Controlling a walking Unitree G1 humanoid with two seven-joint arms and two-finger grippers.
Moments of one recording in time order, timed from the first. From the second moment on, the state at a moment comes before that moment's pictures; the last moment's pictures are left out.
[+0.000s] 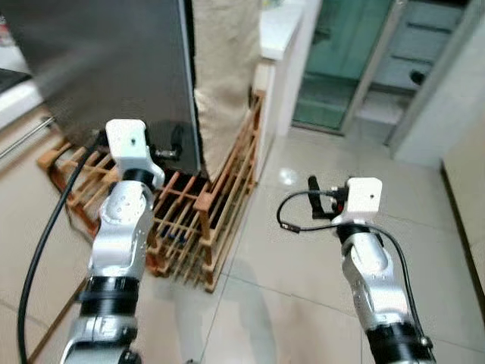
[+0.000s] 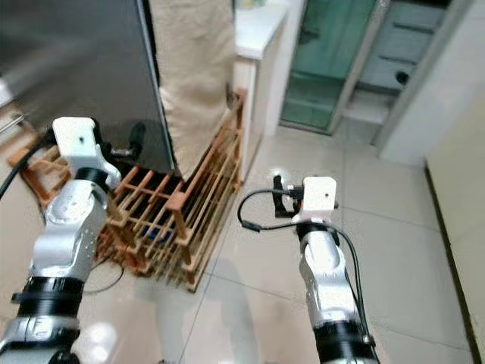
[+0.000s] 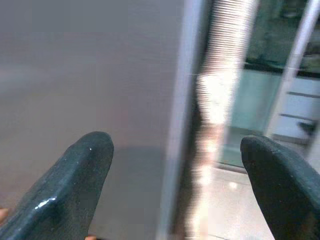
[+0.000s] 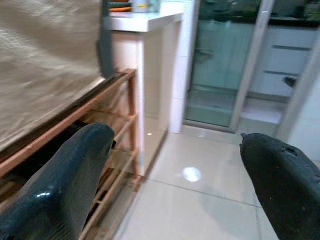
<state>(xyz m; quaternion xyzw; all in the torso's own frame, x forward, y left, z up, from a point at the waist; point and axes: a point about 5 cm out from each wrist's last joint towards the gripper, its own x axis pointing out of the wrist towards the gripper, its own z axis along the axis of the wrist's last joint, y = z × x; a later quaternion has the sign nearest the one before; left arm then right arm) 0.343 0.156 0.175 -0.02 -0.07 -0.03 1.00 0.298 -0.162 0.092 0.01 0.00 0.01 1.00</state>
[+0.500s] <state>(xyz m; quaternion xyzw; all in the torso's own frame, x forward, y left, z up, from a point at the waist) 0.349 0.140 0.174 -0.03 -0.06 -0.05 1.00 0.299 -0.161 0.096 0.01 -0.02 0.00 1.00</state>
